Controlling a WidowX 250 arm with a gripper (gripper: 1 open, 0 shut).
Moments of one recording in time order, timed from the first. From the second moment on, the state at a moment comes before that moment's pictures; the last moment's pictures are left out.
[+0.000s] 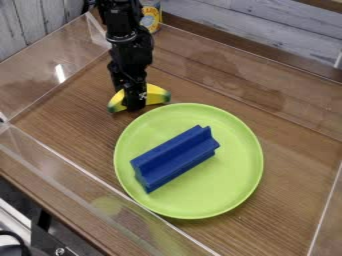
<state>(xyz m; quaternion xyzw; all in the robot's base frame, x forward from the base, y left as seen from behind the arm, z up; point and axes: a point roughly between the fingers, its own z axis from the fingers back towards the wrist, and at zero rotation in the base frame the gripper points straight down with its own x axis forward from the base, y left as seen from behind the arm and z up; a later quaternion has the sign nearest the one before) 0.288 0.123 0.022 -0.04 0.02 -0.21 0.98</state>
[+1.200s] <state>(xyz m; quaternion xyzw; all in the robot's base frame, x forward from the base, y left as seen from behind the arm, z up) 0.286 0.125 0.025 -0.06 0.02 -0.20 0.98</state>
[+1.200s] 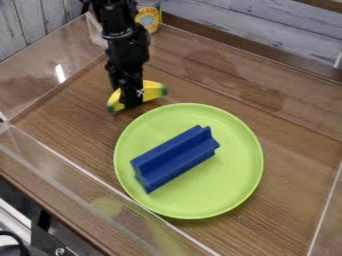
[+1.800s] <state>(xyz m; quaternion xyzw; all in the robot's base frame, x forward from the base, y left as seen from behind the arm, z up) 0.285 0.123 0.024 -0.08 0.02 -0.20 0.98</state>
